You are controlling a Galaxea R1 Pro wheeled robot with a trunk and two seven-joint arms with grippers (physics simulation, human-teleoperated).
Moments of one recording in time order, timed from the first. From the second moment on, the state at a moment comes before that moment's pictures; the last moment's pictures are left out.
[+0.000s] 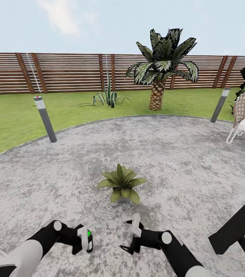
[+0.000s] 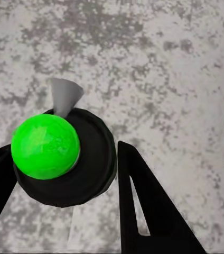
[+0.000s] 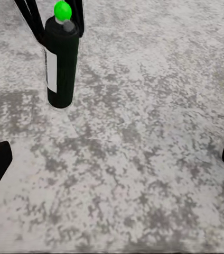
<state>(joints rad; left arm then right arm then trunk) -0.71 0.09 0.07 -0.26 -0.95 -0.28 -0.90 -0.50 0.09 0.09 -0.62 0.63 -0.36 0.77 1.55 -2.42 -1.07</state>
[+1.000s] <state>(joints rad) -0.80 0.07 0.46 -0.28 -0.93 0.41 -0.63 -0.49 -0.01 0.04 -0.03 0.13 -0.36 -0.24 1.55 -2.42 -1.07</state>
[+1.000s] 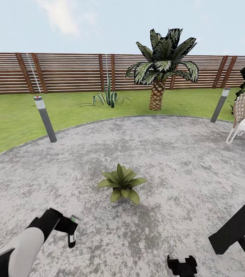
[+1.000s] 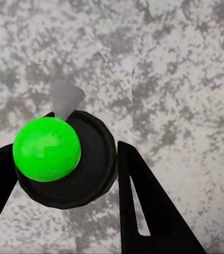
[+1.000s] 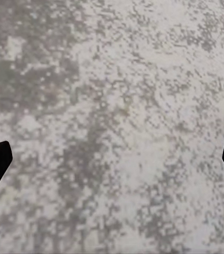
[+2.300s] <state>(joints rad) -0.89 0.07 0.21 -0.40 -0.95 0.71 -0.89 -0.48 -0.01 0.04 -0.03 0.13 -0.37 -0.25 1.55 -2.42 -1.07</state>
